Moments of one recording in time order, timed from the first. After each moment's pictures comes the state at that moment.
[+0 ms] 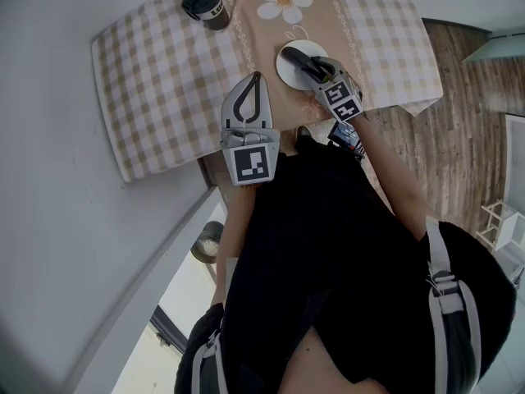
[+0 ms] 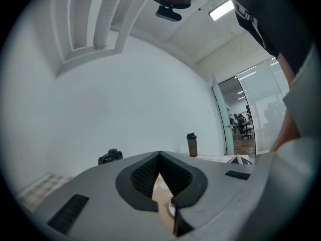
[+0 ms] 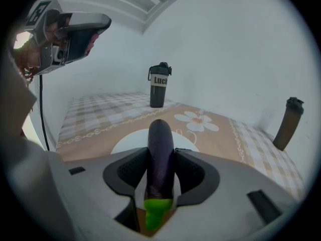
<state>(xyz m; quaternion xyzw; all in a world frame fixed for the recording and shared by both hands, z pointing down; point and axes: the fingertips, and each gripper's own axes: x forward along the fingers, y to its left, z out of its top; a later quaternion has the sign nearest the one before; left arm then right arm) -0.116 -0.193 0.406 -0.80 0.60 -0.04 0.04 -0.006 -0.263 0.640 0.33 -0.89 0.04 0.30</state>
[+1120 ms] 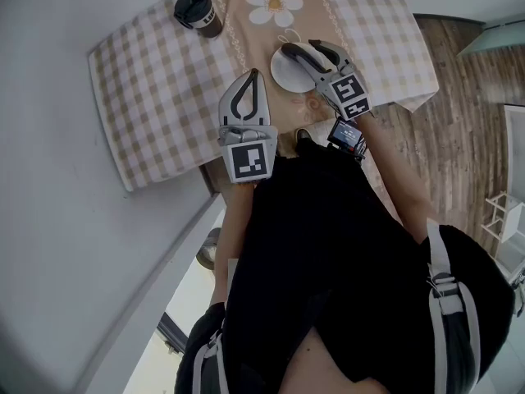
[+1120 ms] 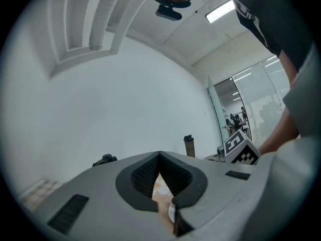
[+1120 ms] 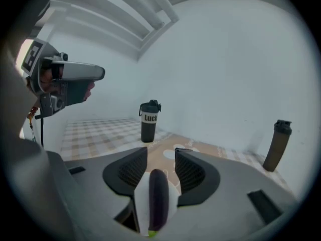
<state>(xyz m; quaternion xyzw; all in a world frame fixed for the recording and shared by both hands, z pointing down) -0.107 -0.203 0.398 -0.81 0.58 -0.04 0.05 -0.007 -0.284 0.533 0.37 -0.91 0.01 0.19</state>
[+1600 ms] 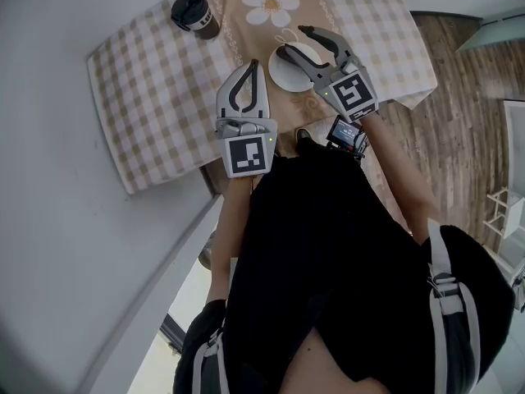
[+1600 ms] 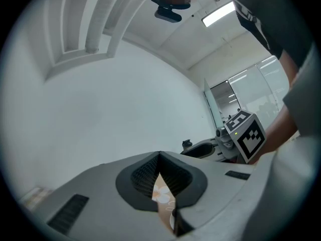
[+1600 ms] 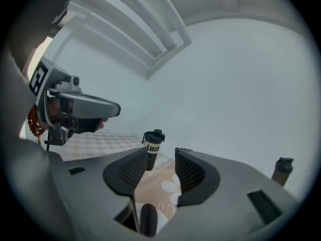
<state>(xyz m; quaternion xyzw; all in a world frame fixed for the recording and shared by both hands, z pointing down) -0.098 -0.215 0.378 -0.82 0.56 -0.03 0.08 -0.034 -0.276 0.431 0.35 -0.93 -0.08 0.12</state>
